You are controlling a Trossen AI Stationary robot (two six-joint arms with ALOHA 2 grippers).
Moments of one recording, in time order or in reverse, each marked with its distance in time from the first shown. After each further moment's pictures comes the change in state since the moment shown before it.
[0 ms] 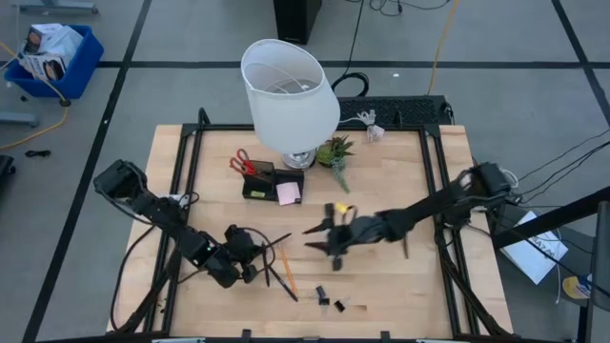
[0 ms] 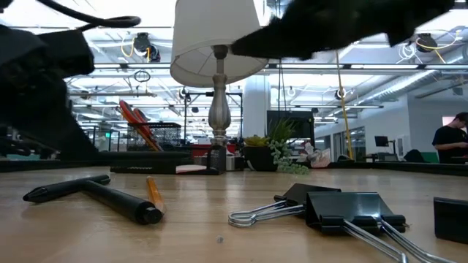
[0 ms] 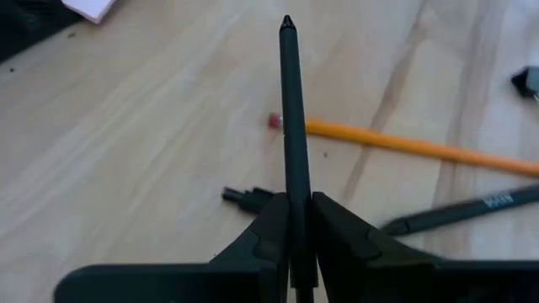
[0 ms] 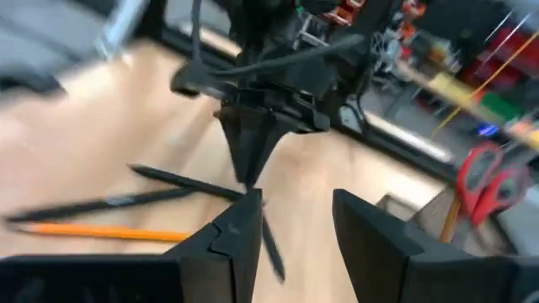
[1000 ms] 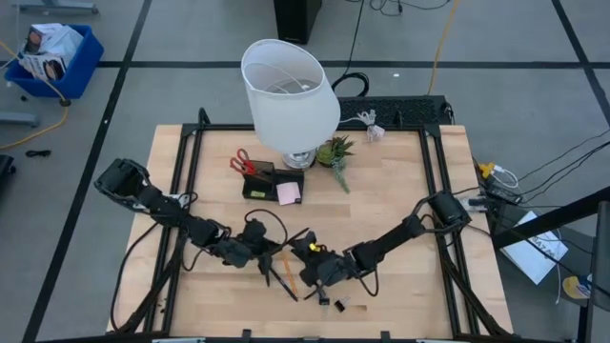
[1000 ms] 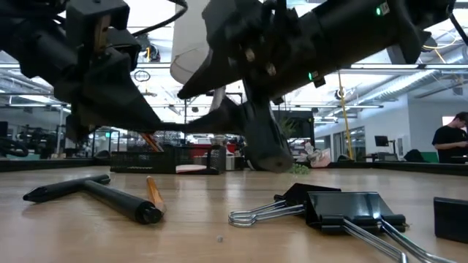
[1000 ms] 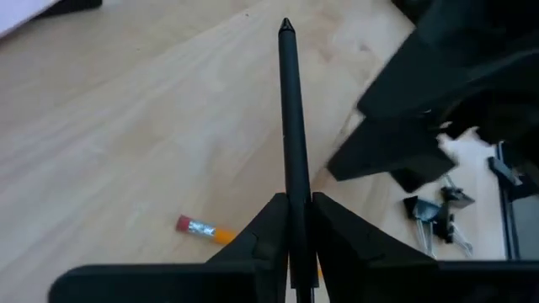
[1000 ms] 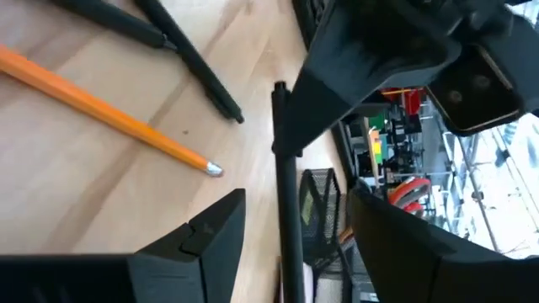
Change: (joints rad) left arm 0.177 -0.001 0.000 0.350 0.160 0.012; right arm 0.145 0.446 0.365 -0.115 0.551 -0.607
